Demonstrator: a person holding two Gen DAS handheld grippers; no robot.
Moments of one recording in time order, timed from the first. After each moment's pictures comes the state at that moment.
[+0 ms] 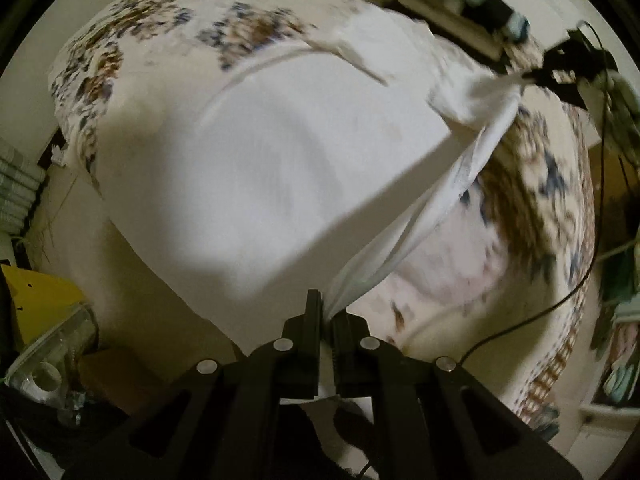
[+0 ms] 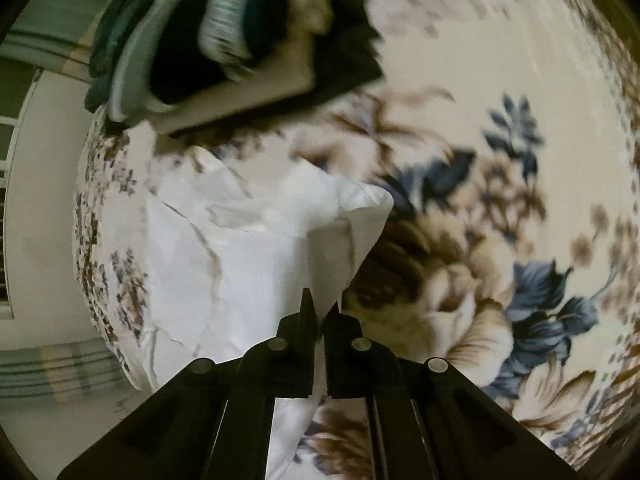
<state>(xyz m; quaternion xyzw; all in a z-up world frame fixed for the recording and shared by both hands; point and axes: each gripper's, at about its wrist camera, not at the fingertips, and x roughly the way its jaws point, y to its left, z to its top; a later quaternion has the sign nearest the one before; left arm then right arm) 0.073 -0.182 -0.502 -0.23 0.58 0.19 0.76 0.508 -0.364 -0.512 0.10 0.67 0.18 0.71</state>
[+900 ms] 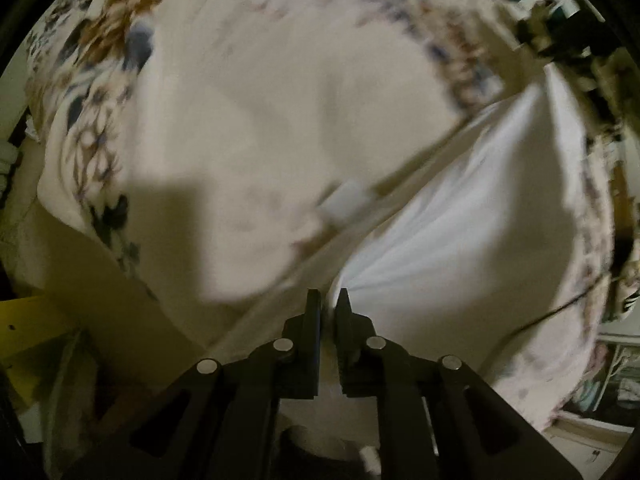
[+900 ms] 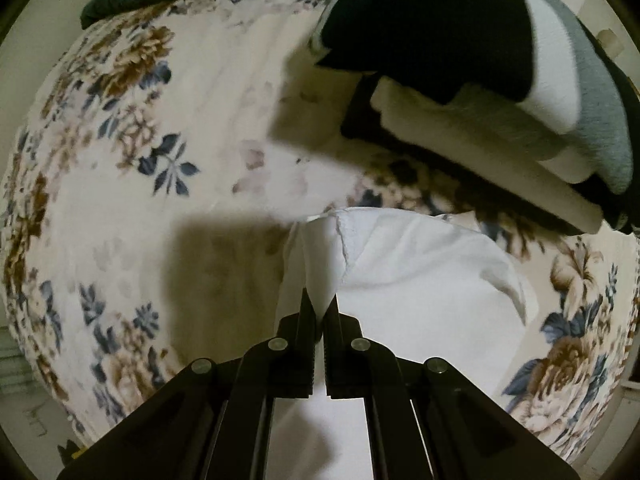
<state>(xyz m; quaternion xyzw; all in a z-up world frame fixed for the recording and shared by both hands) 0.071 0.084 -0.621 -0.30 0.61 0.15 0.72 0.530 -0.009 -0.551 -0.09 0.65 0.12 0.74</state>
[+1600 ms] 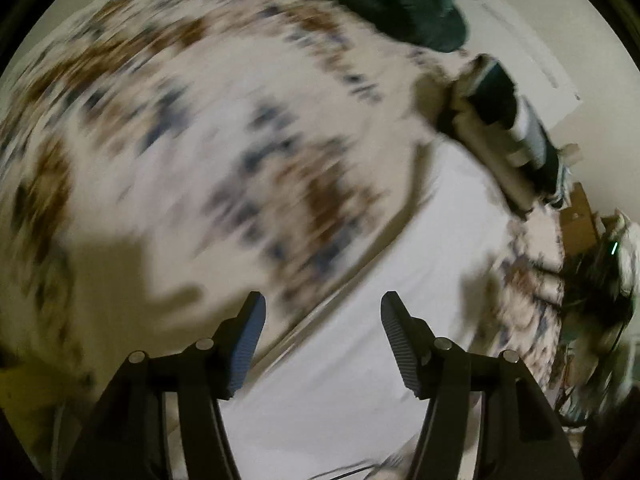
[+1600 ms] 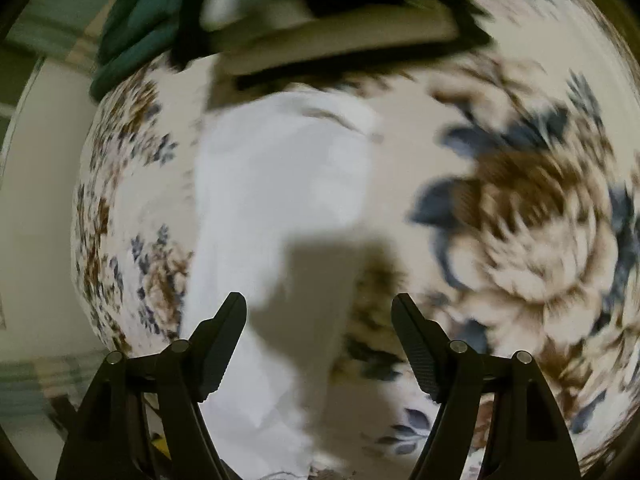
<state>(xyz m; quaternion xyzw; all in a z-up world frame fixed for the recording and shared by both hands) 0.234 0.072 -0.497 -0.29 0.51 0.10 0.80 0.431 -0.251 -0.530 0.15 0.68 0.14 0.71</state>
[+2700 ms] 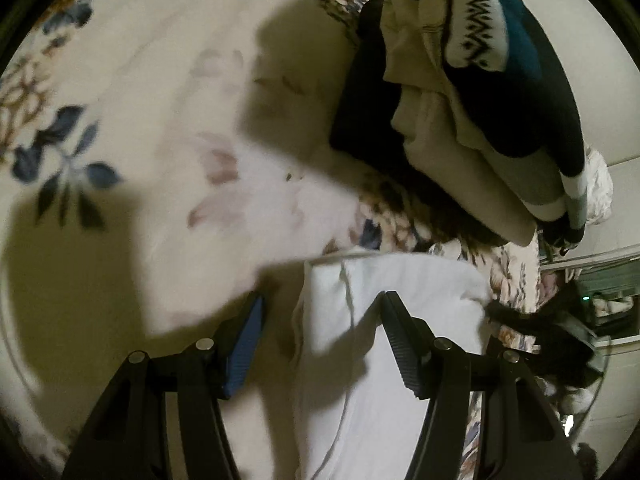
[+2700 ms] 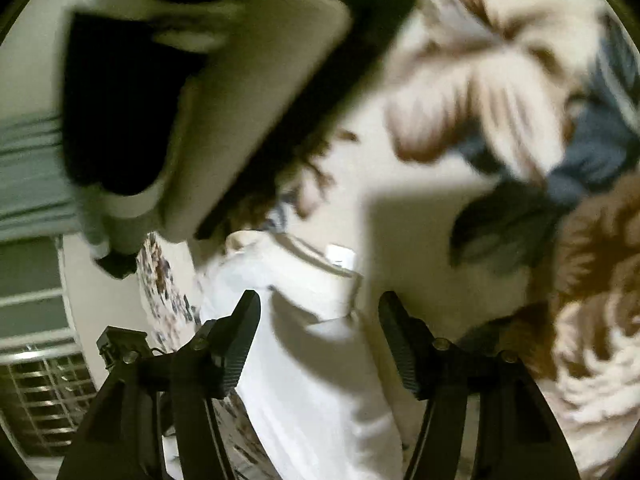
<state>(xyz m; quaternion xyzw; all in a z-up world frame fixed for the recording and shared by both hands) 0.534 0.048 -0.604 -0.27 0.59 -0.11 0.76 0.543 -0.280 -0.649 0.44 0.62 0.10 0.64</state>
